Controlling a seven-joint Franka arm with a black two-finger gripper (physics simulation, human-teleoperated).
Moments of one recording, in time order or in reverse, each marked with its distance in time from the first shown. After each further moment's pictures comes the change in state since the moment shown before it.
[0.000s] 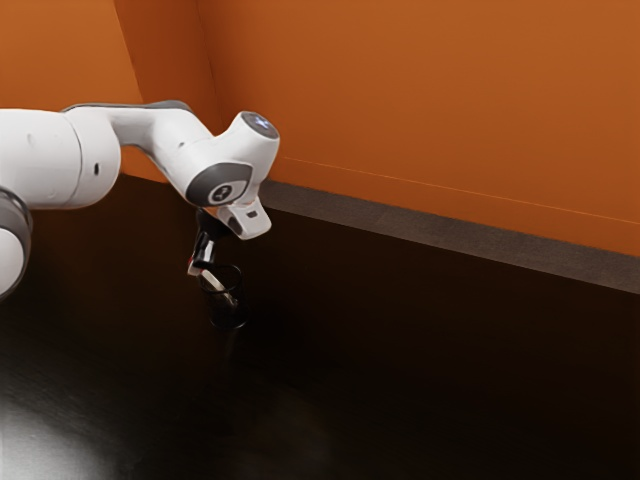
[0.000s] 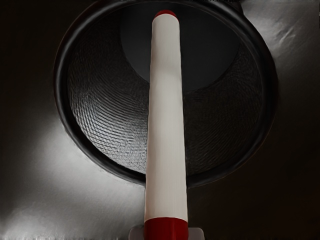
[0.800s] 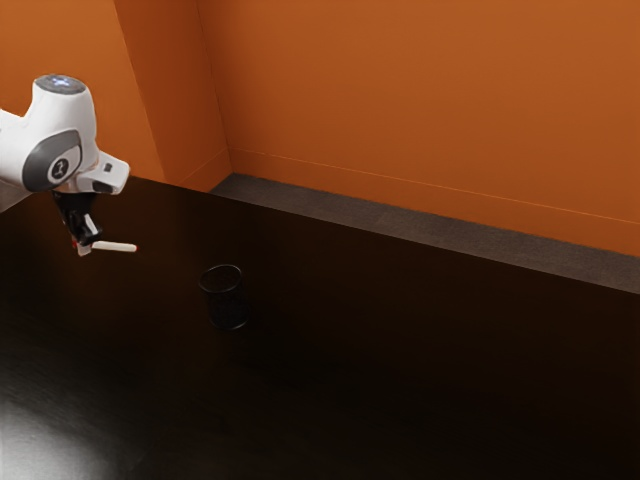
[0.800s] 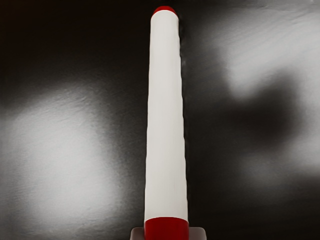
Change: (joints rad) arm 0.233 -0.380 0.171 -0.361 -0.167 0.307 -0.247
